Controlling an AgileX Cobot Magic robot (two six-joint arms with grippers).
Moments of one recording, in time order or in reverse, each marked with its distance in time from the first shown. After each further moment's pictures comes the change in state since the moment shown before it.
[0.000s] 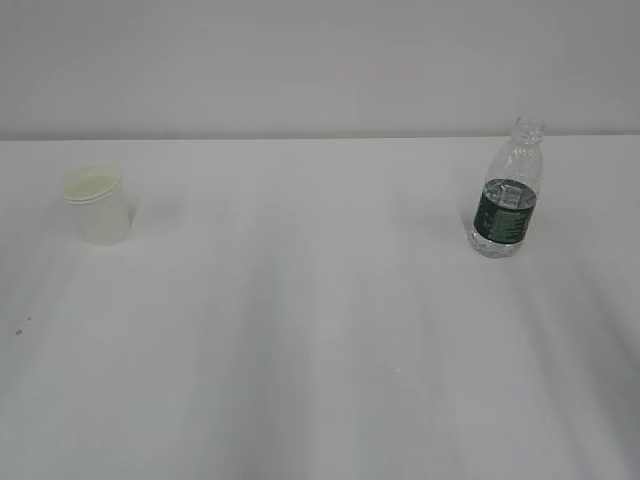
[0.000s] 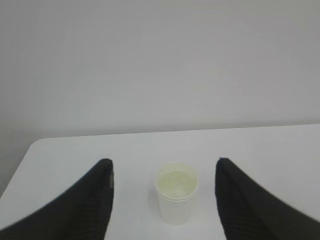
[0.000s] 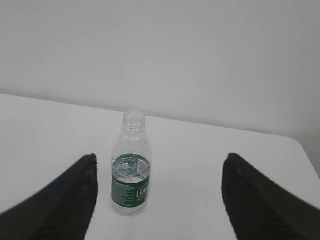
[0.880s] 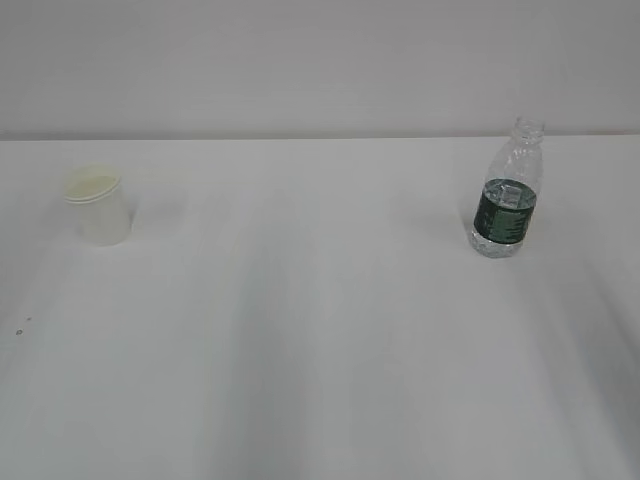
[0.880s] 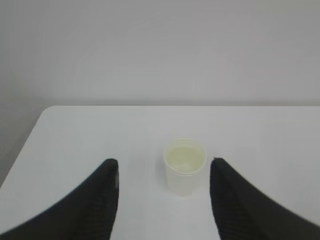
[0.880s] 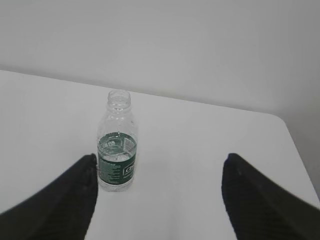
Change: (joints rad) left arm 0.000 0.000 -0.105 -0.031 0.239 -0.004; right arm 0.002 -0.008 -0.082 -0.033 0.197 0.002
